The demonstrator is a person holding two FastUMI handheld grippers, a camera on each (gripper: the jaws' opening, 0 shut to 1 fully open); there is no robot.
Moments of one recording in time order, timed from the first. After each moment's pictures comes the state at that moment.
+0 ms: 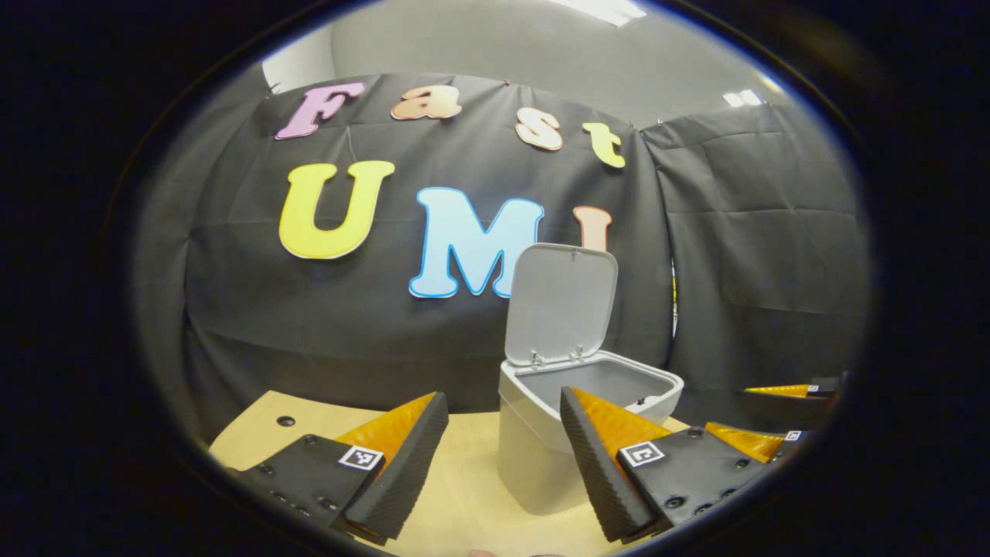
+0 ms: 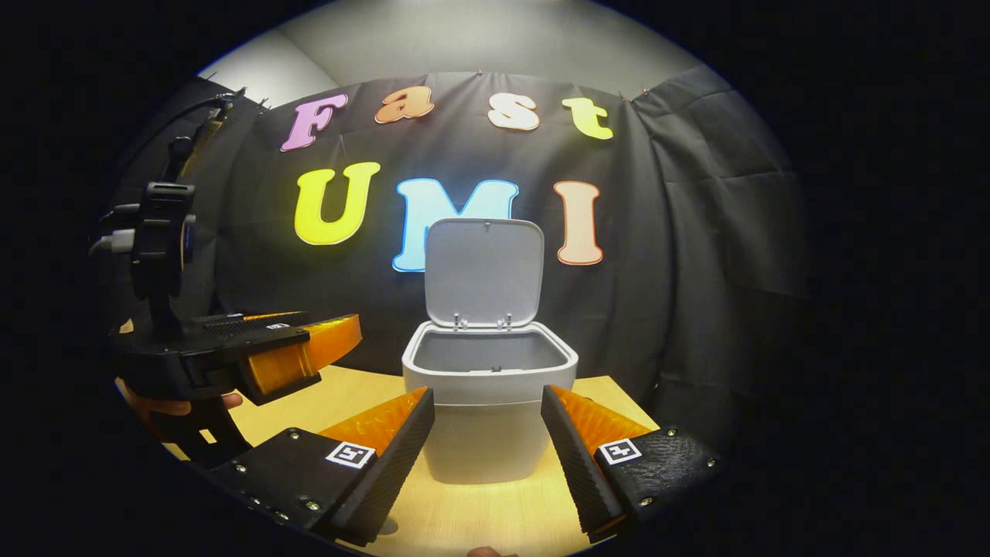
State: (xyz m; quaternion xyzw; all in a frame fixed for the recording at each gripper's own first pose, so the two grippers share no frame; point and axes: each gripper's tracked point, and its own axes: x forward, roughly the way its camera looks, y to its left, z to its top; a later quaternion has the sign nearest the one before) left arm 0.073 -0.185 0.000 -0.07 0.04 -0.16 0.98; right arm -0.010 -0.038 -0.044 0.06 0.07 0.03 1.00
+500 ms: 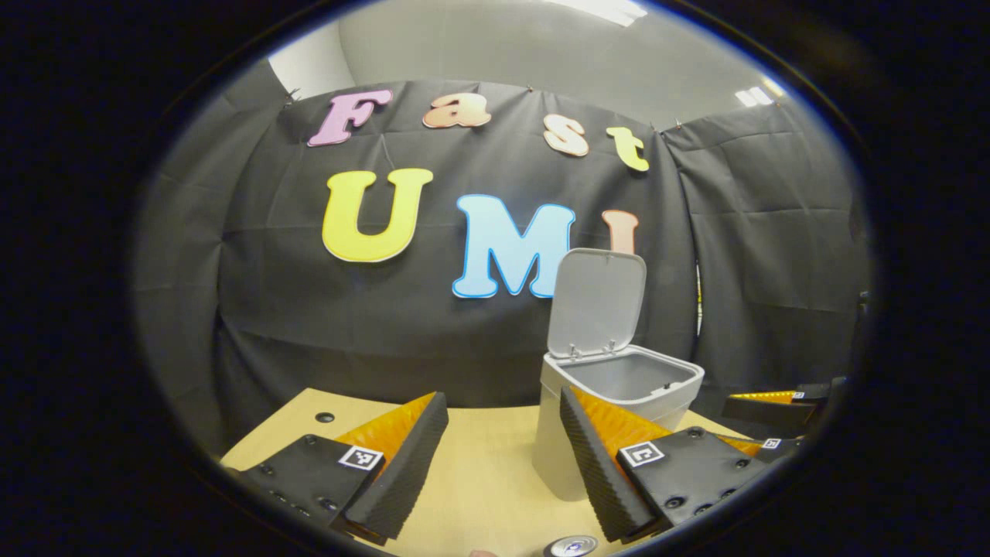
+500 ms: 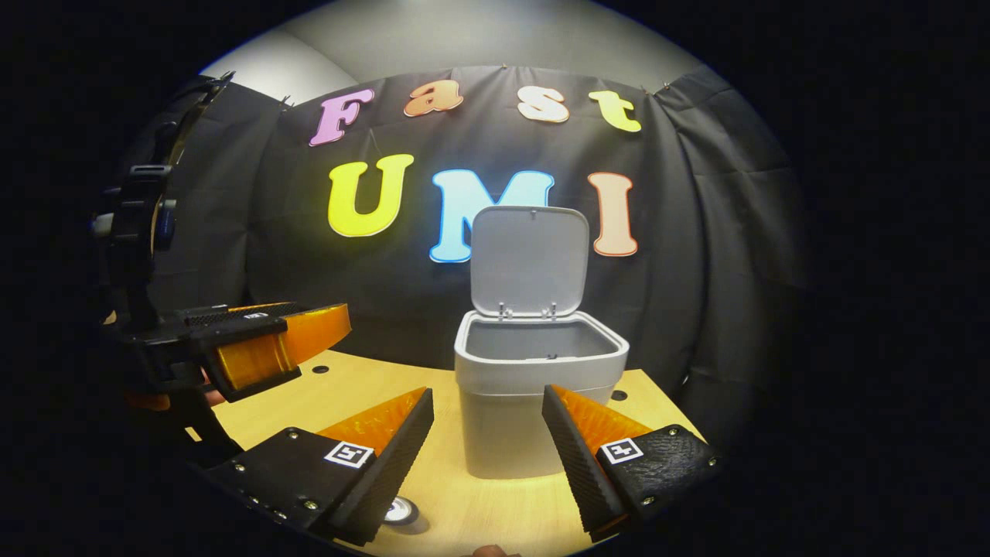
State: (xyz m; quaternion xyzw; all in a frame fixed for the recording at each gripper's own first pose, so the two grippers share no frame) left arm 0.041 -0.124 -0.002 -0.06 0.03 -0.11 0.99; right arm -0.012 0.013 -0.053 0.06 0.08 0.09 0.99
